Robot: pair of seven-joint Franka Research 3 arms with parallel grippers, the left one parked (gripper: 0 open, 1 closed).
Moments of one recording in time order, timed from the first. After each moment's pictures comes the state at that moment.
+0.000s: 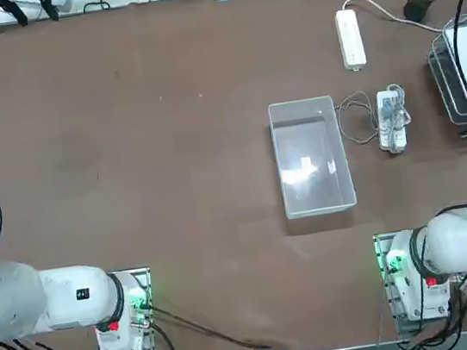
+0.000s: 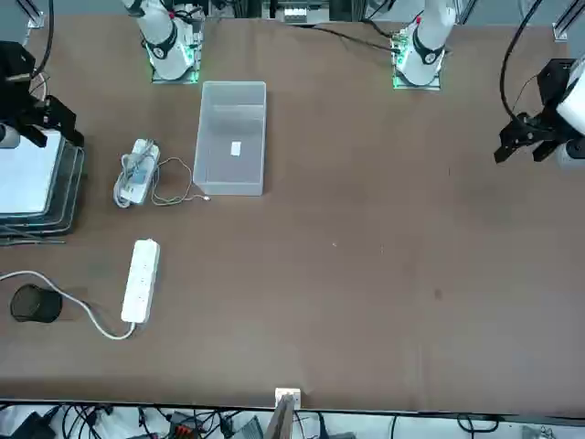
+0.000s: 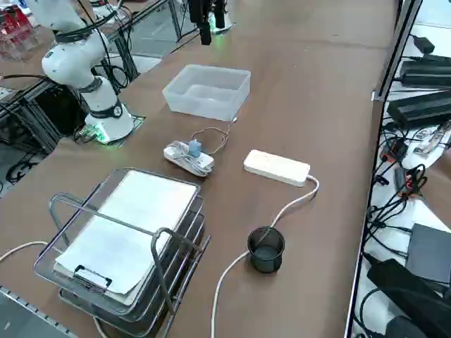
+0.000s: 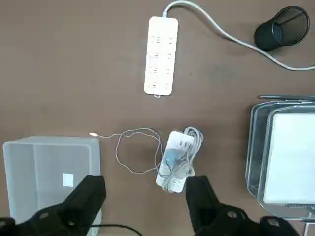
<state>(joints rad) 0.03 -0.04 -0.03 -1.63 0.00 1.57 -0.02</state>
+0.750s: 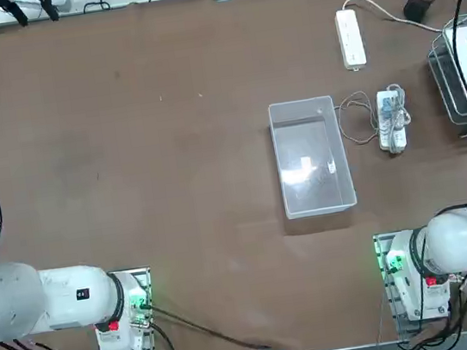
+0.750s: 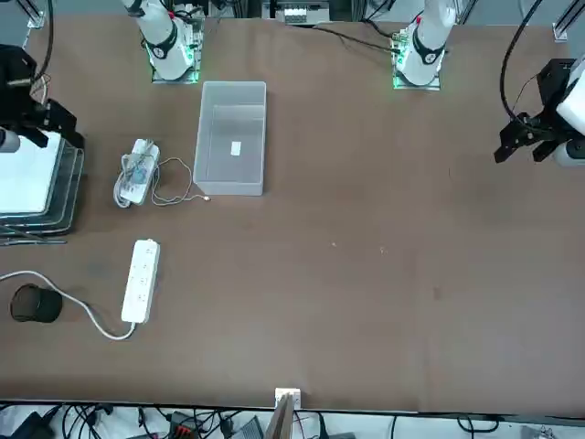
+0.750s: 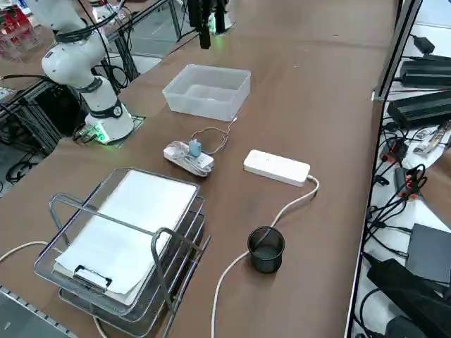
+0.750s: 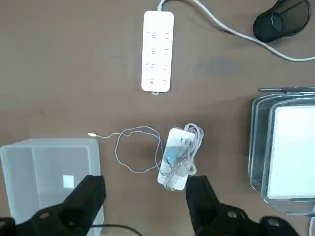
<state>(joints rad) 0.03 -0.03 -0.03 -1.66 0.00 1.59 0.02</state>
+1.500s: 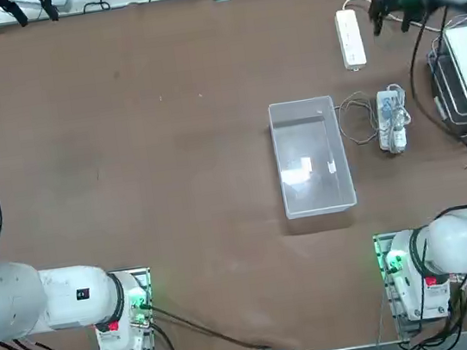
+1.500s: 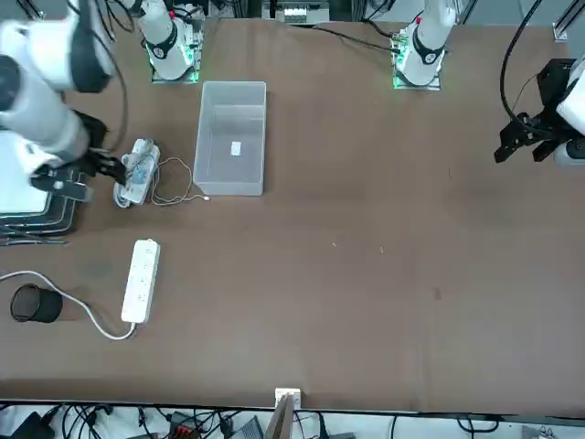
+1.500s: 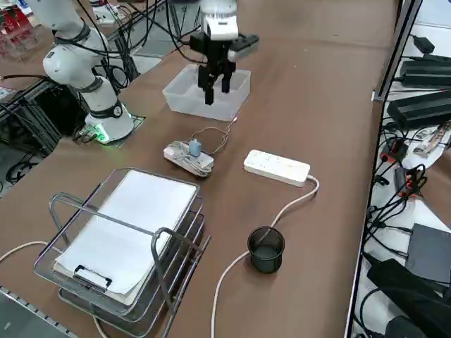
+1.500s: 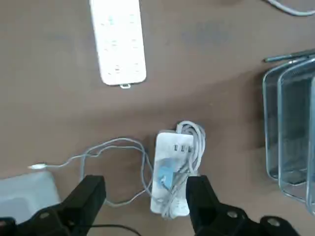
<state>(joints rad) 0.11 -0.01 -0.01 -2.13 -0.24 2.01 0.38</state>
